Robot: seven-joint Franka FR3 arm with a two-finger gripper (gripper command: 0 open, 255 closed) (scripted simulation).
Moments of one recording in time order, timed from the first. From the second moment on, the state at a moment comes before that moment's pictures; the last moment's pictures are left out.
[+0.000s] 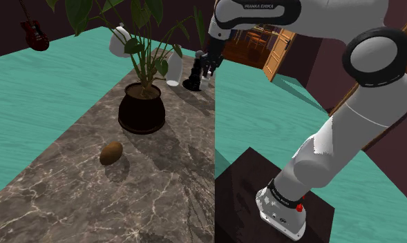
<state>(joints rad) -0.01 -0.04 -0.06 -1.86 -0.02 1.82 0.04</state>
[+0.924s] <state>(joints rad) 0.14 -0.10 0.12 -1.92 0.00 1.83 0.36</state>
